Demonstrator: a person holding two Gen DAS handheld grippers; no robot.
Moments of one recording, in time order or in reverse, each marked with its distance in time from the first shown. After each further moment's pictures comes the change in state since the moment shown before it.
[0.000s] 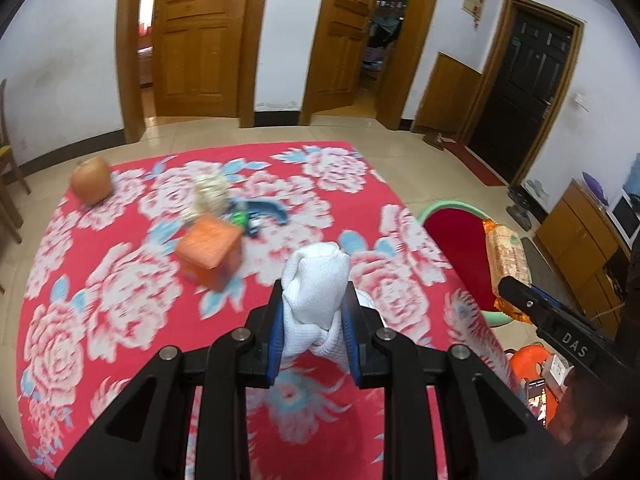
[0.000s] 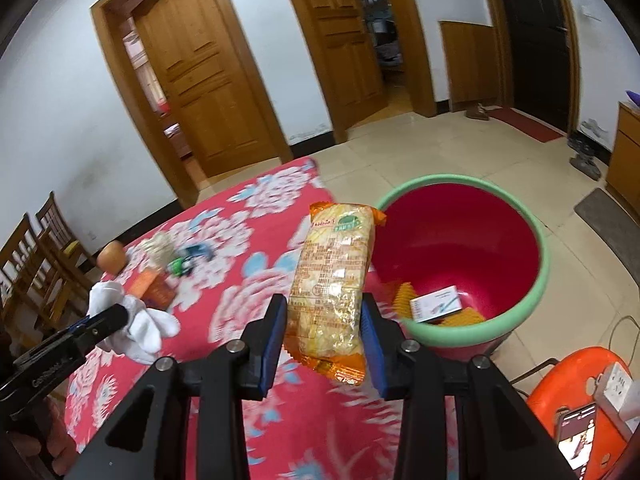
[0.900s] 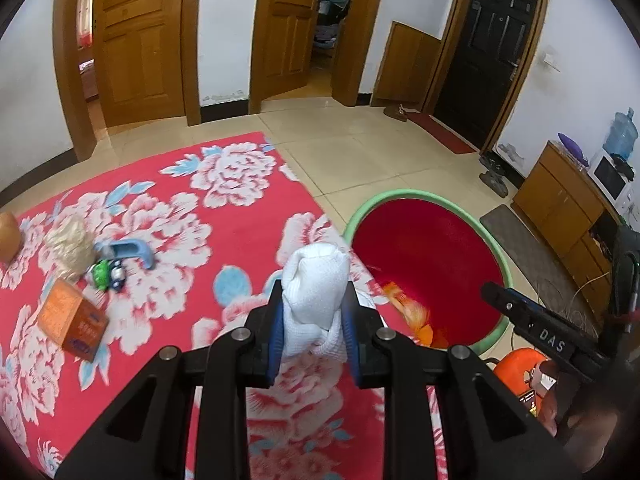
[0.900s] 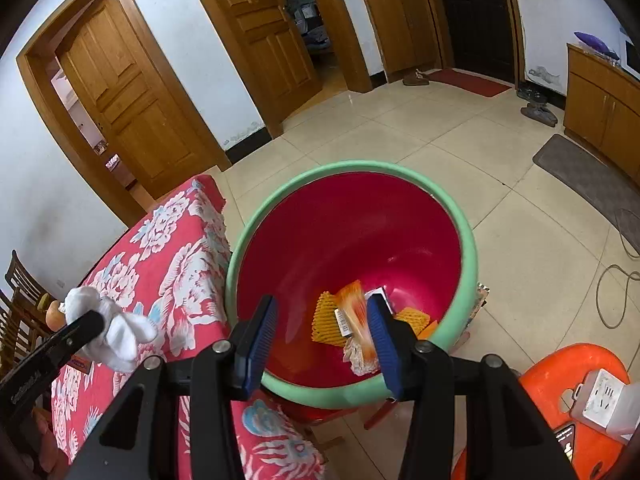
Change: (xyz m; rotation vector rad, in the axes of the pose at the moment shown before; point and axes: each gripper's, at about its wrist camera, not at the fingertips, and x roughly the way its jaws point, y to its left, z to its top) left arm 0.083 -0.100 0.034 0.123 0.067 -0.088; right arm 0.041 -0.119 0.025 0.191 0.042 -0.111
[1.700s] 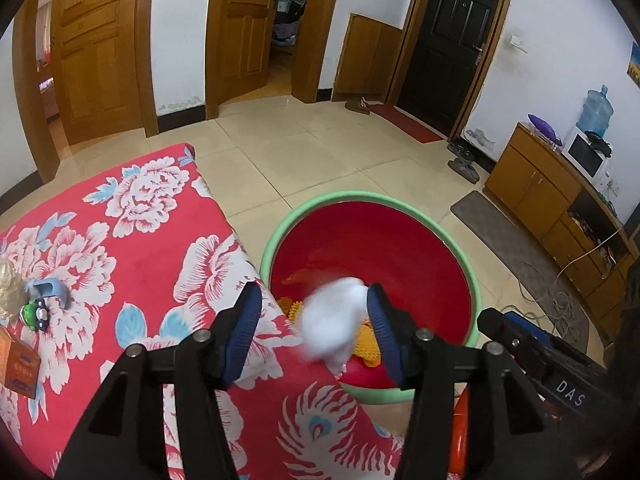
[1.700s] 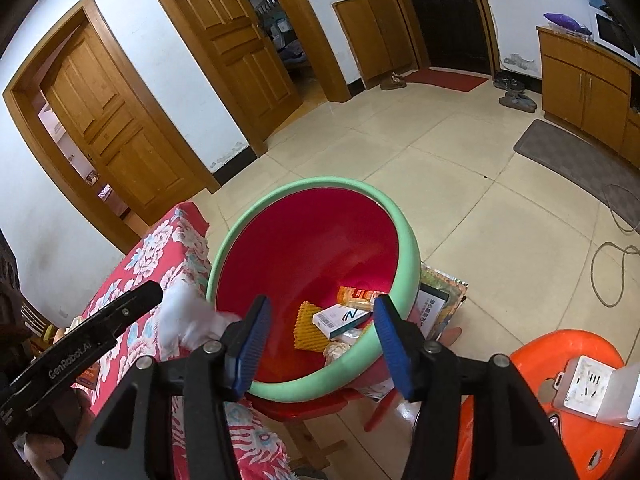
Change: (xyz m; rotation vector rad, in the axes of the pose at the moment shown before) left arm 0.039 -0.061 0.015 0.082 0.006 -0.093; right arm -0.024 -0.037 0.000 0.096 -0.044 -0.006
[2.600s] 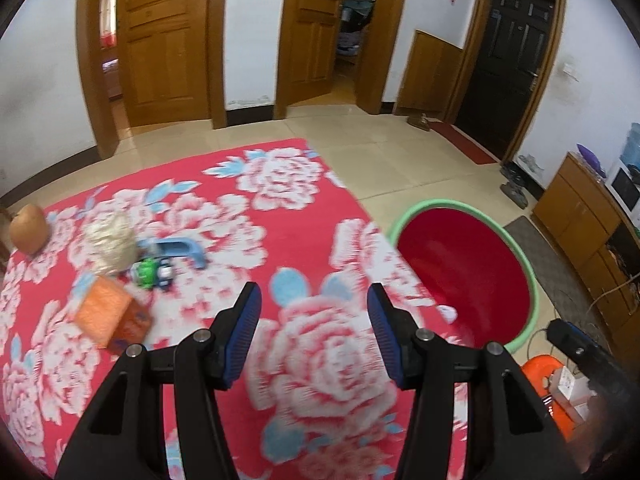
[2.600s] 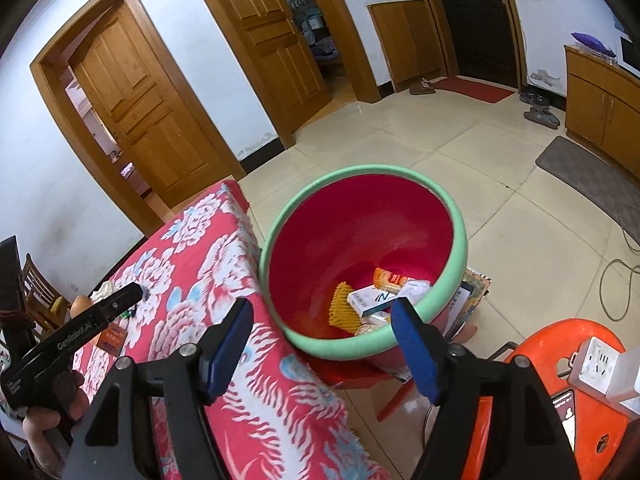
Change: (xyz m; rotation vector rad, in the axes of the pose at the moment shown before) left arm -0.062 0.098 -0.029 -0.124 -0.033 0.184; right arm -0.029 0.051 -0.028 -0.091 0.007 0.056
